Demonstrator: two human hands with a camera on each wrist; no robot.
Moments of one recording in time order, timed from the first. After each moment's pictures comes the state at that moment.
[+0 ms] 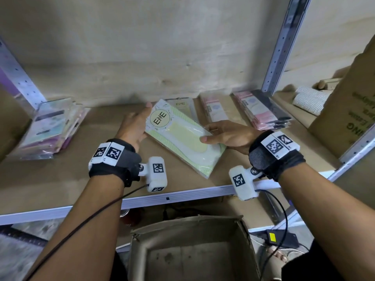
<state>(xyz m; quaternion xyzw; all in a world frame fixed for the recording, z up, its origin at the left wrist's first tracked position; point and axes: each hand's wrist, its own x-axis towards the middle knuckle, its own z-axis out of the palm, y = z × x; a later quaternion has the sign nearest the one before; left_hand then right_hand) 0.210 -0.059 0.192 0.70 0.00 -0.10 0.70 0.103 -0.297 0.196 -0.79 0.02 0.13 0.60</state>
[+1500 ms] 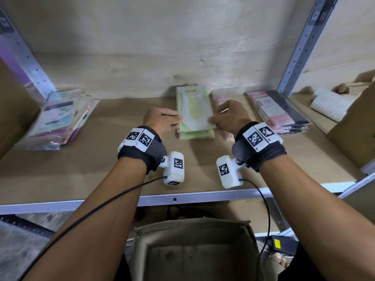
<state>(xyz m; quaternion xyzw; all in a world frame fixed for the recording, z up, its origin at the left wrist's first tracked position) 0.230 -0.088 0.175 0.74 -0.01 -0.10 0.66 0.157 -0.272 0.201 -0.81 0.22 -0.10 0.53</state>
